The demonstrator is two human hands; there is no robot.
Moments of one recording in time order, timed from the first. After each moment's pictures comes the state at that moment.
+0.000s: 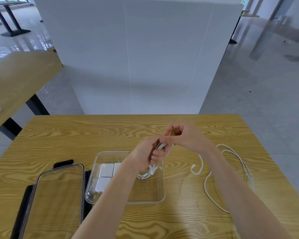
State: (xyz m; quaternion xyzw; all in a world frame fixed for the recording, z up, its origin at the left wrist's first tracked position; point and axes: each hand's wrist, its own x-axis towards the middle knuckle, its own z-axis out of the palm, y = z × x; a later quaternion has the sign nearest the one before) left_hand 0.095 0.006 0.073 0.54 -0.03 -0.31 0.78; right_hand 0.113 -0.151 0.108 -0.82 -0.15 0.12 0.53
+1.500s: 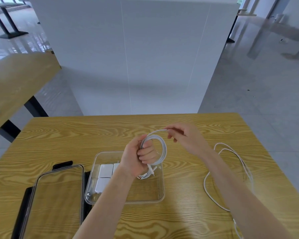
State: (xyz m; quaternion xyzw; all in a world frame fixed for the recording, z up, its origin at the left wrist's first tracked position) left_hand 0.086 0.022 0.057 0.30 -0.01 -0.30 0.91; right_hand 0.109 -0.156 0.092 -0.88 -0.11 0.04 0.45
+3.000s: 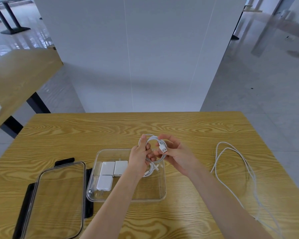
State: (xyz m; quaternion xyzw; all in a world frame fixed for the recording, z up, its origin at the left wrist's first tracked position) left_hand 0.092 0.007 0.025 0.50 0.20 -0.11 0.83; right_hand 0.086 -0.124 0.053 -0.55 0.02 0.21 0.81
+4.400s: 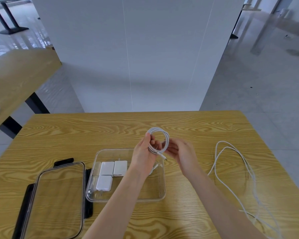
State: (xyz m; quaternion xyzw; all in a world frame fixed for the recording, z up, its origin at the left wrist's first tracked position) left_hand 0.091 -0.008 0.037 0.38 0.18 -0.08 0.90; right_hand 0.087 -0.128 0.042 -0.61 0.14 0.08 0.77
